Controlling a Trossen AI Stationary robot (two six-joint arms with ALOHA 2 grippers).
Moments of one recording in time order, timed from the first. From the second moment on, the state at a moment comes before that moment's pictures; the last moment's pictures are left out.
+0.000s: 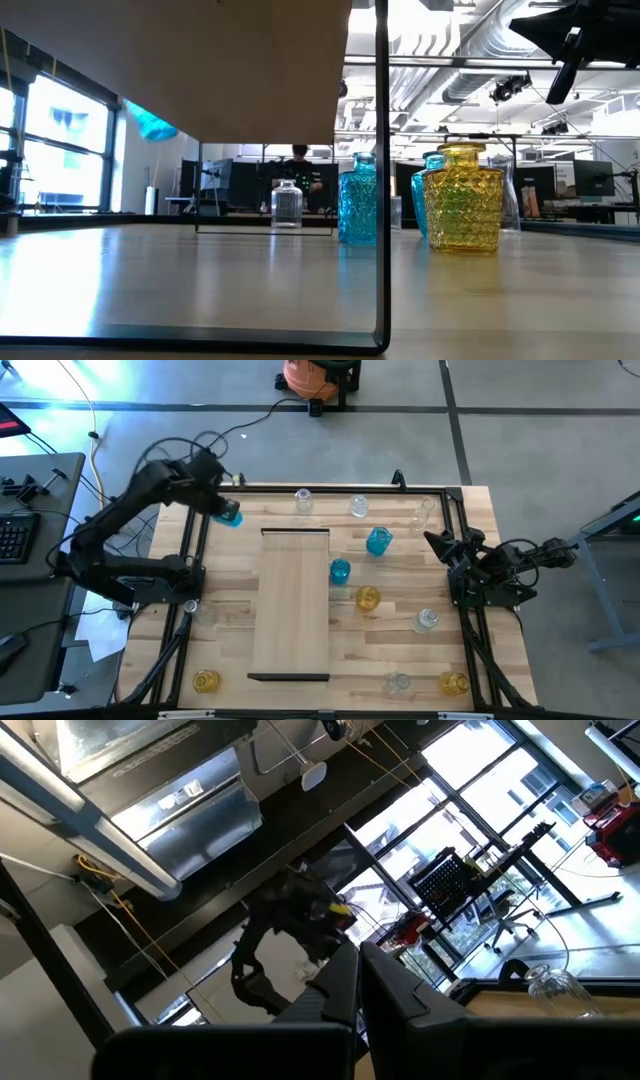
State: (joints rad) left arm 0.73 1.14 1.36 -1.40 -0.08 -0.45; right arm 0.29 0.07 0.01 0.61 0.65 0.40
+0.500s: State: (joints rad) left arm 0.55 1.37 1.89 -1.48 -0.08 -0.46; right arm 0.29 0.07 0.01 0.61 0.65 0.40
